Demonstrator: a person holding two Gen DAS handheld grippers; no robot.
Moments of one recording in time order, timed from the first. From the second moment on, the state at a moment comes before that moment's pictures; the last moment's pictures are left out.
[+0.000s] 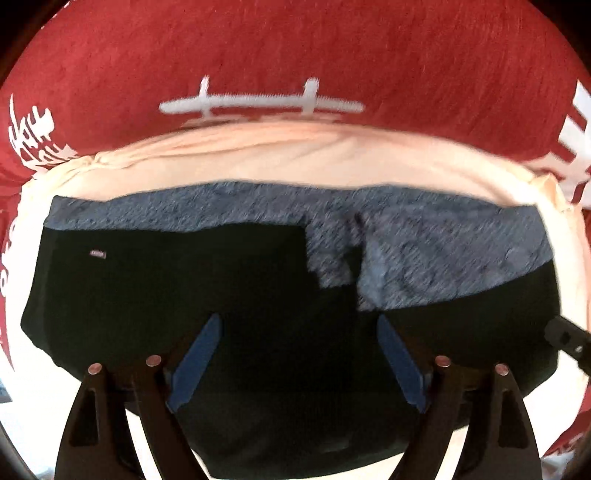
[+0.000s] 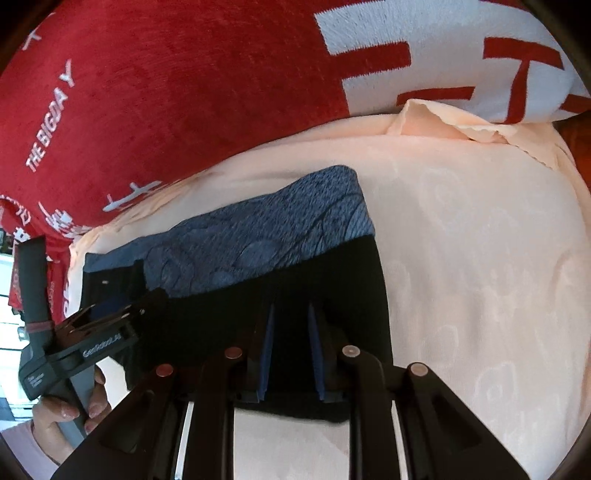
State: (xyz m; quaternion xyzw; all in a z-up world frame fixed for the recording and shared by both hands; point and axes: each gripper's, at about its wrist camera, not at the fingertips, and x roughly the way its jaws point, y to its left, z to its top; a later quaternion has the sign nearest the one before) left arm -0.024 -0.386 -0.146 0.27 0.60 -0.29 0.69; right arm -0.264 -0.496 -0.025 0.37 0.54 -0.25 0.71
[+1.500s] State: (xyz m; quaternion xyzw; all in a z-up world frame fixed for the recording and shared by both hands) left arm -0.088 -0.303 -0.117 0.25 0.65 -0.29 0.65; right arm -0.277 -0.405 -0.017 0.35 0.59 -0.24 0.68
